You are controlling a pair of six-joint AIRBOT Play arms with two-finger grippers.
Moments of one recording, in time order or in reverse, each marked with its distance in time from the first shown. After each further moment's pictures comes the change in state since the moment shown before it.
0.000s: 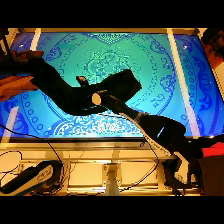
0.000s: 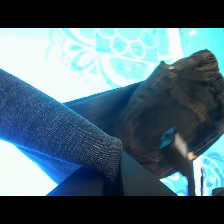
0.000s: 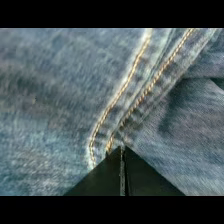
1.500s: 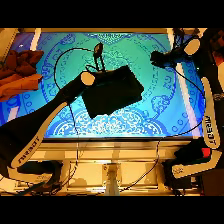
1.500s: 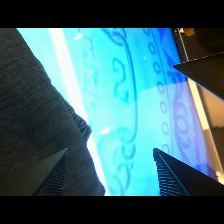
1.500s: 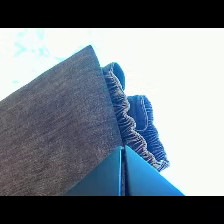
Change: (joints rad) left arm -0.716 -0.416 0.000 -0.352 0.770 -0.076; right arm -0.816 0.350 0.000 -0.236 0.420 -0.097
